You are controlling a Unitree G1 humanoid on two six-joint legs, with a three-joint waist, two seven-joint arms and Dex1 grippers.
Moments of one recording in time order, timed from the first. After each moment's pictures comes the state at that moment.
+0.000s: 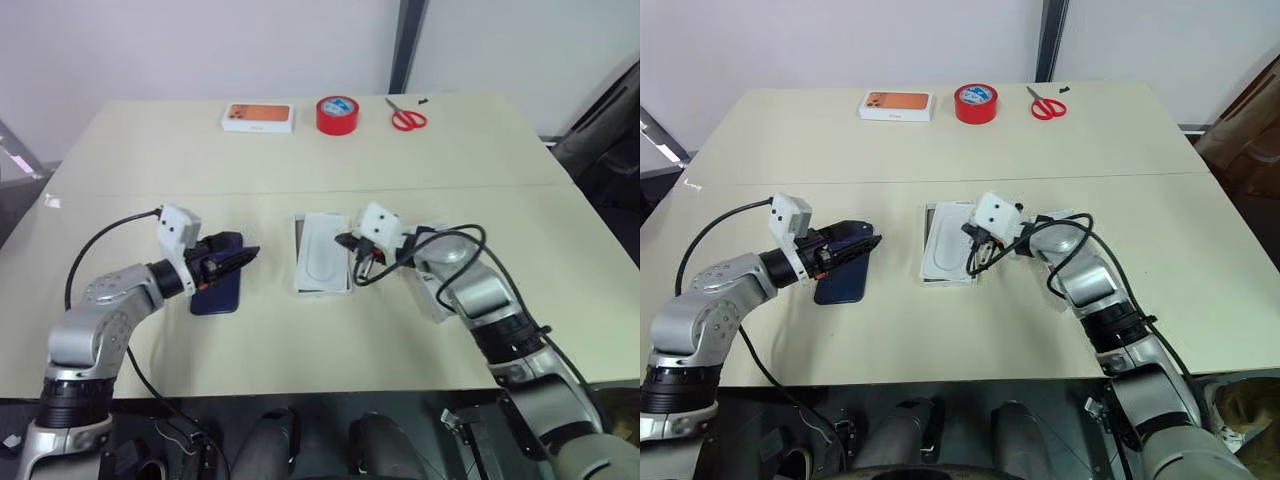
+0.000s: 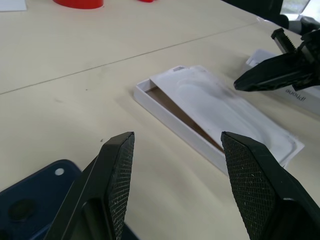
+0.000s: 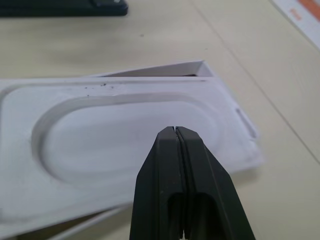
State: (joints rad) left arm -0.25 0.61 0.17 -0.17 -0.57 0.59 -0.76; right arm -0.67 -0.41 0.33 0.16 -0.06 0.29 0.80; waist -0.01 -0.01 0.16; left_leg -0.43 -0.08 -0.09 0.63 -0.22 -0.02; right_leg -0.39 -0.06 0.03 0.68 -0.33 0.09
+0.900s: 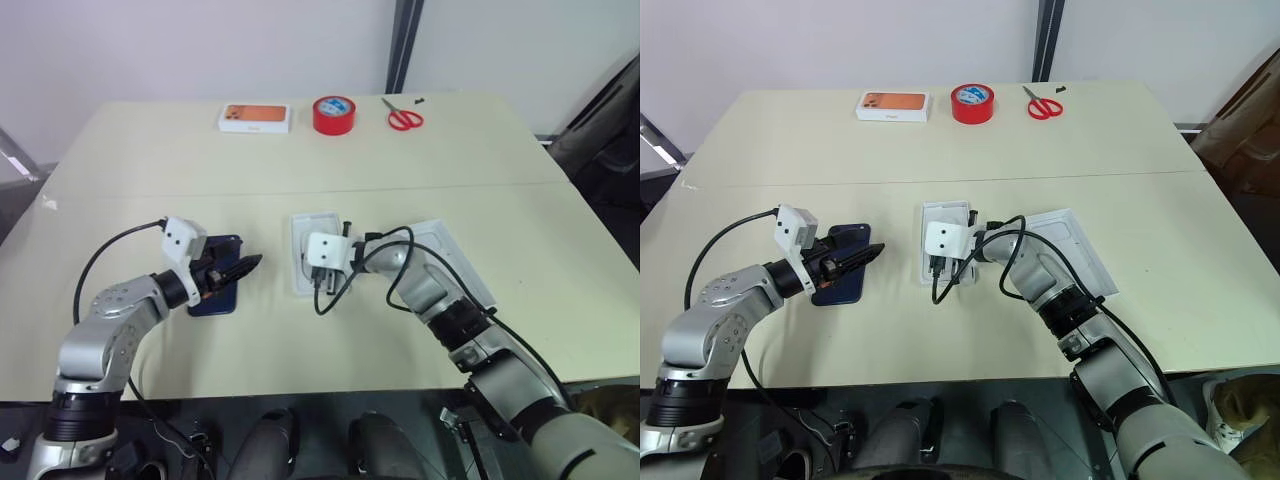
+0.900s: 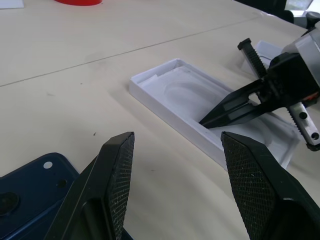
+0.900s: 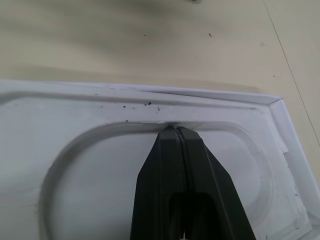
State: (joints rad) left arm -0.20 0.56 0.15 -0.21 -0.53 0.56 -0.72; right arm -0.76 -0.31 0.48 0.36 -0.27 0.09 0.79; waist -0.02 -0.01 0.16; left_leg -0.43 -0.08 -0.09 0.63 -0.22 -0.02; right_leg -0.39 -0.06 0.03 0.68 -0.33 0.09
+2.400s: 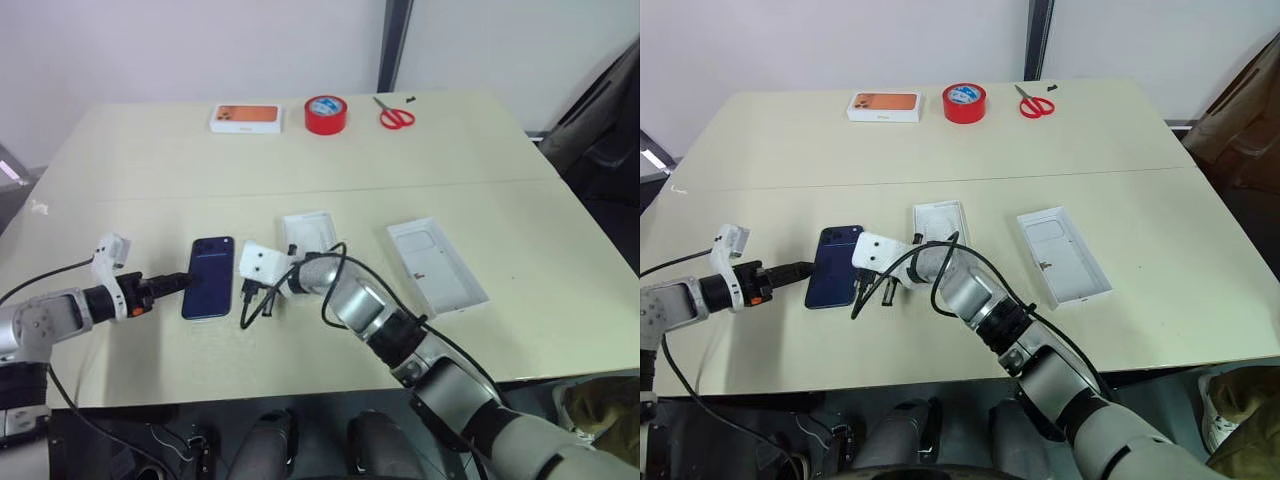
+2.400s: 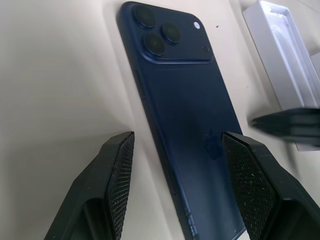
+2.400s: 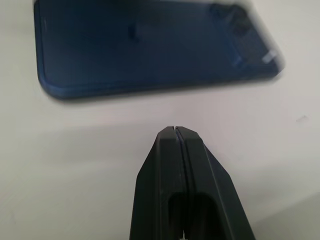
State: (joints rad) left arm -0.30 0.80 0.32 0.22 -0.69 1.06 -0.83; right arm -0.80 0.02 0.59 0.38 -0.26 0.45 0.70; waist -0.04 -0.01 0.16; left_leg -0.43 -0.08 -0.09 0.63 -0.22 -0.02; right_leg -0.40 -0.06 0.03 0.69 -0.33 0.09
